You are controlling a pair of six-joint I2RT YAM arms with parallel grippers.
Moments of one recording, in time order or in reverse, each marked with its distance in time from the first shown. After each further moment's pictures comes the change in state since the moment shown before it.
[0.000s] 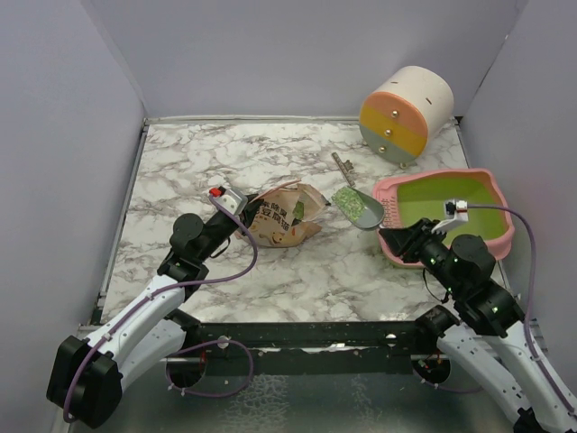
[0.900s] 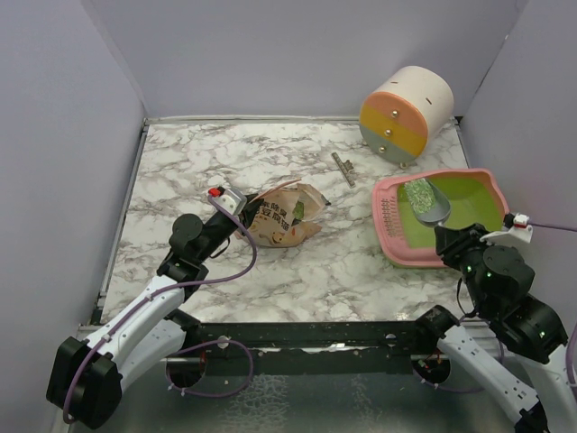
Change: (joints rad) left arm 0.000 -0.007 0.000 0.000 0.000 -0.008; right arm 0.029 -0.057 0.251 -0.373 0.527 -0.006
